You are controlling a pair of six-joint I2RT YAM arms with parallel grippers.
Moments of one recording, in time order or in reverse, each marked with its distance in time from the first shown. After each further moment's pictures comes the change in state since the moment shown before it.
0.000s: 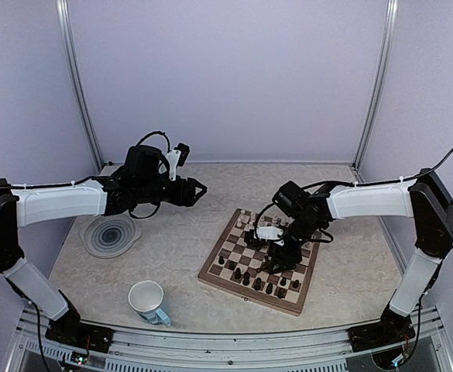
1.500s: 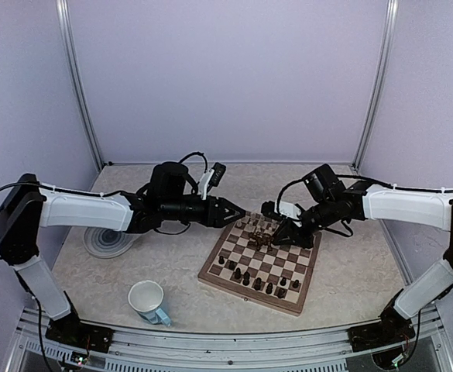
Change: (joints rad) left arm -0.164 0.121 -0.014 0.242 0.323 -0.227; right arm -0.115 -0.240 -0.135 0.204 -0.136 0.012
